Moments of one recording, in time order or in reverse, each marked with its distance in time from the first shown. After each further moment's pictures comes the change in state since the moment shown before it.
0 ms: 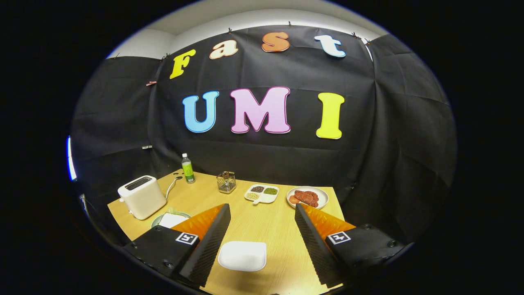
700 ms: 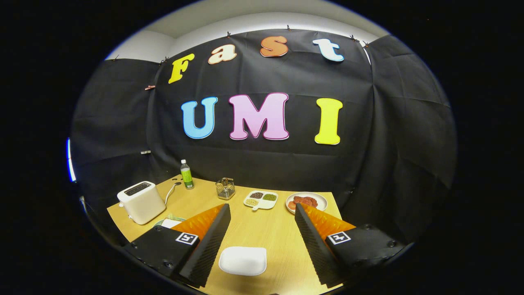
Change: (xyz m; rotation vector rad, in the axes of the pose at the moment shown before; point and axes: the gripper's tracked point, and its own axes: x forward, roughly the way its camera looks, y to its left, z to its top) arm 0.002 -0.003 0.011 0.010 -0.030 -0.011
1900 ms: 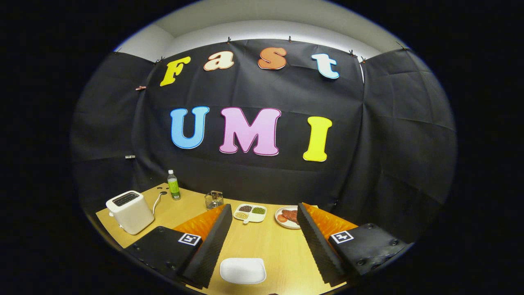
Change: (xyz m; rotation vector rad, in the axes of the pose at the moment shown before) arm -0.012 0.020 0.045 -0.049 -0.089 -0.126
